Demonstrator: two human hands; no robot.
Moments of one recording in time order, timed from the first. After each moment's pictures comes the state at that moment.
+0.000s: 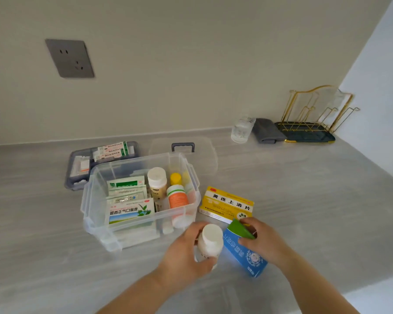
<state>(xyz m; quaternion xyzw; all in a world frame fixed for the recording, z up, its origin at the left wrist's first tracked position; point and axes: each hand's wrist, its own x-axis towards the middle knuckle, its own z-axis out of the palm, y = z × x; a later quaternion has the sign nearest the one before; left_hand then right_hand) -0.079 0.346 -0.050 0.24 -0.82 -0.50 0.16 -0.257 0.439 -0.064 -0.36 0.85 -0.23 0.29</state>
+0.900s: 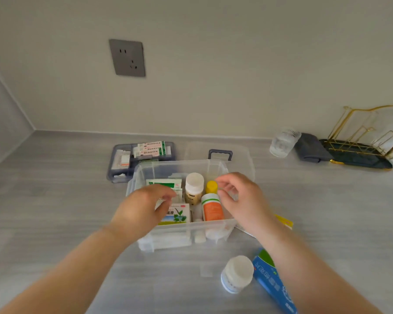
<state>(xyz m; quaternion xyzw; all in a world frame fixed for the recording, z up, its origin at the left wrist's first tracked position) -0.006 0.232 0.007 0.38 -0.87 -0.23 0.21 -0.189 0.319 0.020 -0.57 0.72 -0.37 0.10</state>
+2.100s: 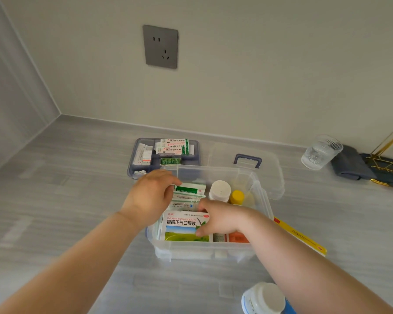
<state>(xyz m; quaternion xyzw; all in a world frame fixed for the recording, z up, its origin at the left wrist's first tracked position) 0.003 0.174 -0.012 0.43 -0.86 -0.19 0.22 -0.156 0.232 -0.011 -0.63 0.66 0.03 0.41</state>
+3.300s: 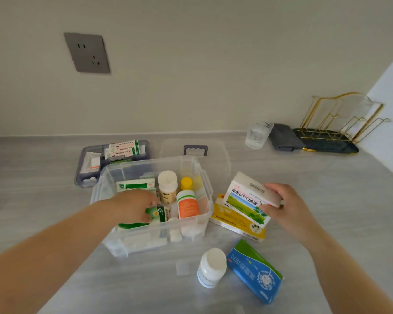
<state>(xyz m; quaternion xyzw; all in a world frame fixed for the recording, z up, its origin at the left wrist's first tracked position) -0.058 0.192 -0.023 0.31 -0.92 -0.12 -0.20 -0.292 0.399 -0.006 -0.40 0.83 -0.35 0.16</state>
